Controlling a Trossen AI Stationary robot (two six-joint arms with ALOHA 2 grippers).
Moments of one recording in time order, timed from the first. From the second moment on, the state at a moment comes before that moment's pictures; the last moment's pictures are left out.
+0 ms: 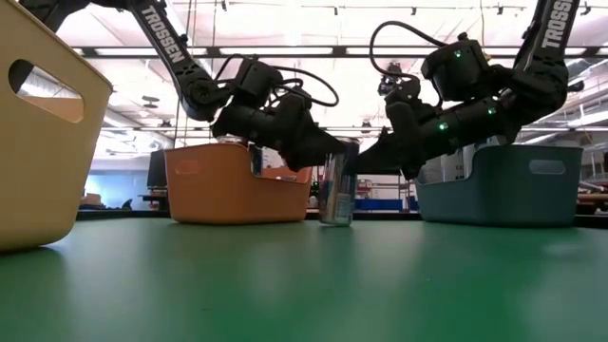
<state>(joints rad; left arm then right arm) 0.40 1.89 0.96 0.61 0.50 -0.01 -0.18 1.67 0.43 0.93 0.10 0.15</state>
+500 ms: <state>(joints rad) 0.40 1.87 0.95 0.68 0.49 -0.01 -0.19 1.64 0.43 0.93 0.10 0.16</state>
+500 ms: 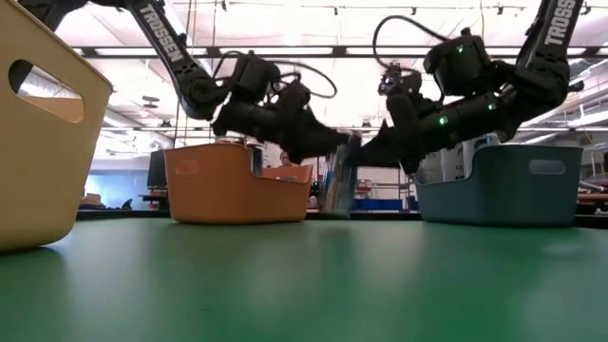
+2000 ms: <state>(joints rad) 0.45 1.68 0.65 0.94 -0.22 -0.13 -0.15 1.47 0.43 0.84 0.10 0.15</state>
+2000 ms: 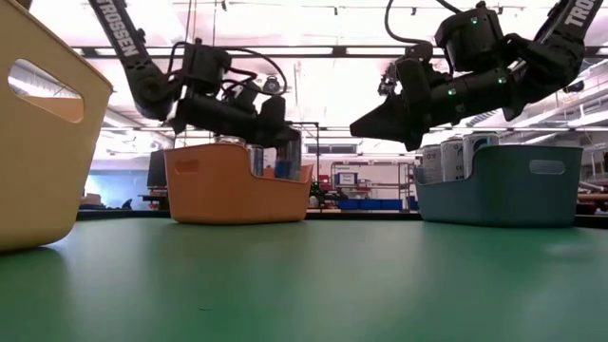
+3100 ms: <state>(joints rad) 0.62 1.56 0.75 0.69 -0.06 -0.14 -0.15 1.47 0.43 0.84 0.11 0.16</state>
